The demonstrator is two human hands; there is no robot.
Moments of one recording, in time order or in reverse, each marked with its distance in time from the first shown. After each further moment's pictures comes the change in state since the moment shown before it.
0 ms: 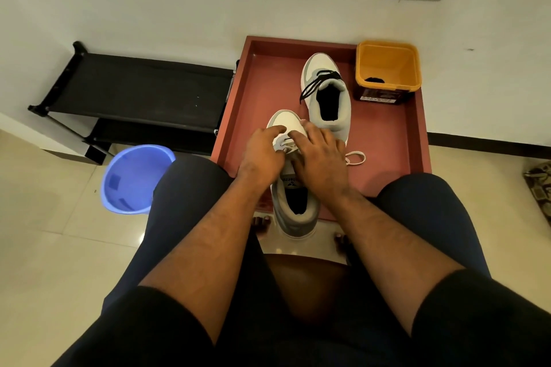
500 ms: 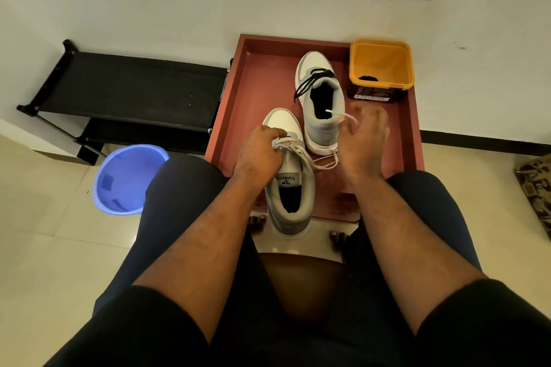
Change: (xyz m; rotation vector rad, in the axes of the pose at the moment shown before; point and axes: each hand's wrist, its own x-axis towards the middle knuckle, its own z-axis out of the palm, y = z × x) left_hand 0.003 0.000 0.003 0.101 -0.013 0.088; right_hand 0.015 0.033 -0.048 0.422 0.314 0.574
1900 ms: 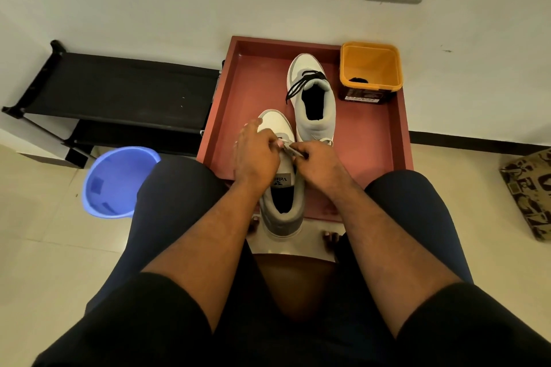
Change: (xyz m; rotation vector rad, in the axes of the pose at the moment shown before) left_hand 0.002 0.000 0.021 0.083 0.194 0.014; right_hand -0.023 0.000 0.017 -0.061 -0.697 -0.168
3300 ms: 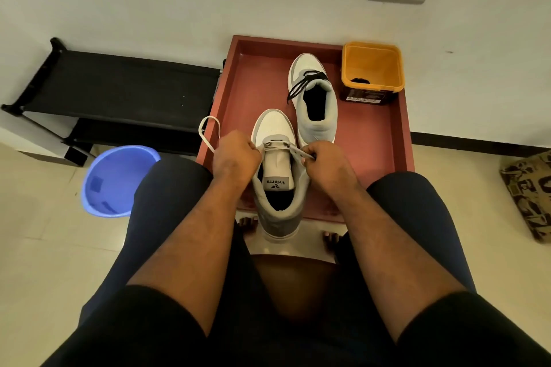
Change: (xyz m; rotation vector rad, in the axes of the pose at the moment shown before) left_hand 0.006 -0.011 -0.034 0.028 -0.161 -0.308; right_hand 0.001 0.009 -0.005 -0.124 0.046 0.134
